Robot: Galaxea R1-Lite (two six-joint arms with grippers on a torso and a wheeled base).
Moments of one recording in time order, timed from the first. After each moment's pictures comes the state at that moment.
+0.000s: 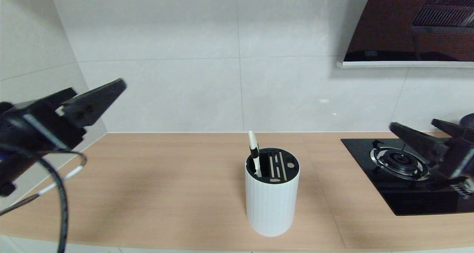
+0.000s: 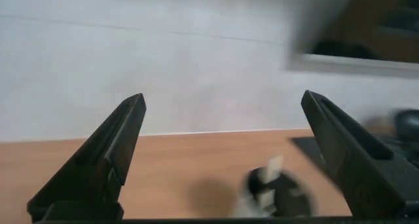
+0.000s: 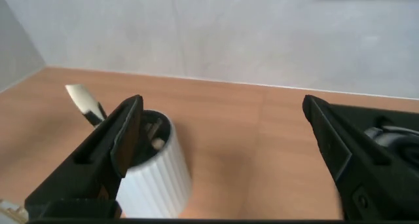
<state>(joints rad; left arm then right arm) -0.50 1.07 -0.58 -0.68 0.29 -0.15 0.49 1.09 -0.47 -0.67 -0.24 0.09</state>
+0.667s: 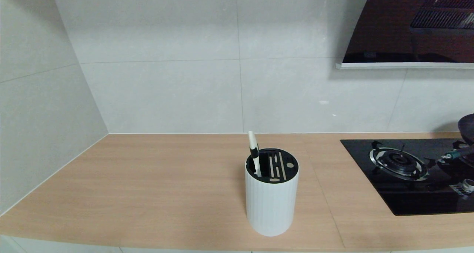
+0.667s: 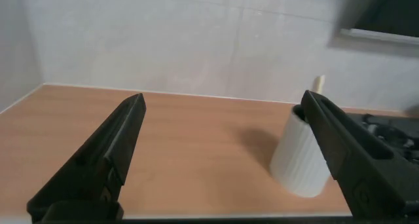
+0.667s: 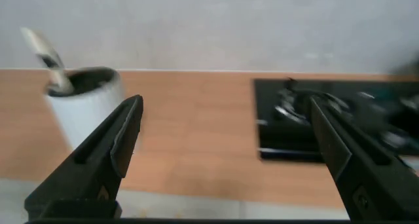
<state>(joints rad) -0.22 0.20 -0.36 -0.01 0.19 -0.15 0.23 0.22 -0.25 -0.04 -0.20 0.01</state>
